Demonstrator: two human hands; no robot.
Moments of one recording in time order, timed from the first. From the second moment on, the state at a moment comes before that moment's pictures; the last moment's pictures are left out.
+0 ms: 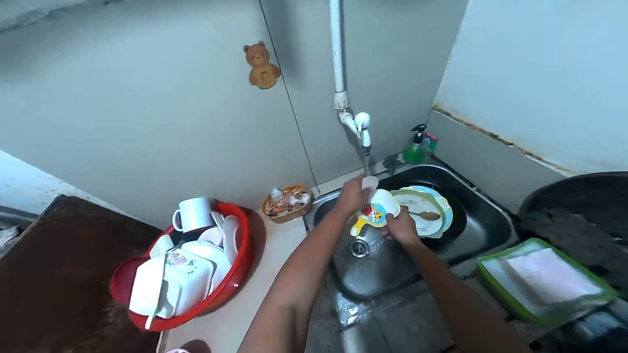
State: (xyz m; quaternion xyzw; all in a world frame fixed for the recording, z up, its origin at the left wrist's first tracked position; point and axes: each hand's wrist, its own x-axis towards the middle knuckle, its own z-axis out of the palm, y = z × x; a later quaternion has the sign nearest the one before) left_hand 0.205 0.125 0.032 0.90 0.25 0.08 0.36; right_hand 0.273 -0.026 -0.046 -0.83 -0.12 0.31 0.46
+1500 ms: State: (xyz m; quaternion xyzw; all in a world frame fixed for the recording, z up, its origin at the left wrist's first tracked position) left_hand 0.239 0.138 0.059 0.89 0.20 0.19 0.37; right_hand 0.282 -0.075 -0.089 -0.83 -0.08 0.24 0.50
